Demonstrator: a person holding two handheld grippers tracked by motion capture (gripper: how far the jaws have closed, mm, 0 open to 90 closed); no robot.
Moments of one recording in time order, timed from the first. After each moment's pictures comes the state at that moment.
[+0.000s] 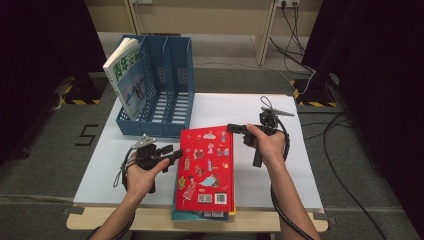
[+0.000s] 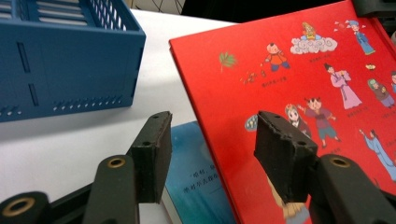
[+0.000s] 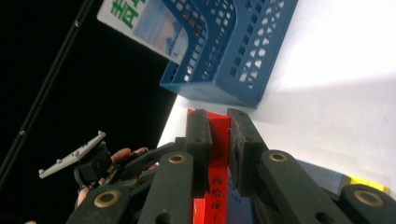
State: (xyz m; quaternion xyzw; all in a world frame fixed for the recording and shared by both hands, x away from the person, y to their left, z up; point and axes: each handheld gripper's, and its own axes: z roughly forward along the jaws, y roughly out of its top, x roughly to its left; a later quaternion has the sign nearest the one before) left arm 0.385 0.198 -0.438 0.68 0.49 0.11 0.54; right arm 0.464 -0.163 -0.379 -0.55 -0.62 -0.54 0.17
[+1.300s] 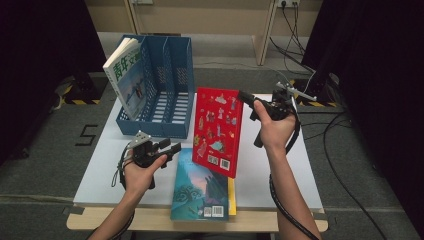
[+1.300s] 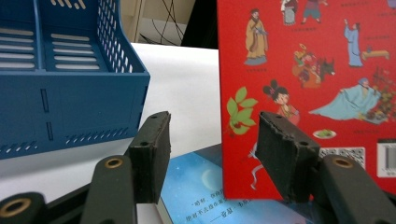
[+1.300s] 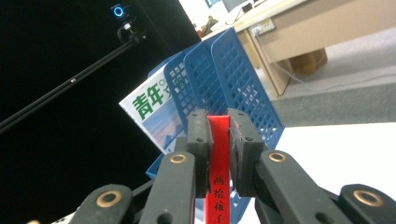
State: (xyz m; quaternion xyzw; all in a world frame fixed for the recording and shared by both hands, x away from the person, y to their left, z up) left arm 0.385 0.201 -0.424 0.66 0.47 0.14 0.57; right arm 0.445 -0.159 -0.290 -0.48 -0.59 -0.64 -0.08
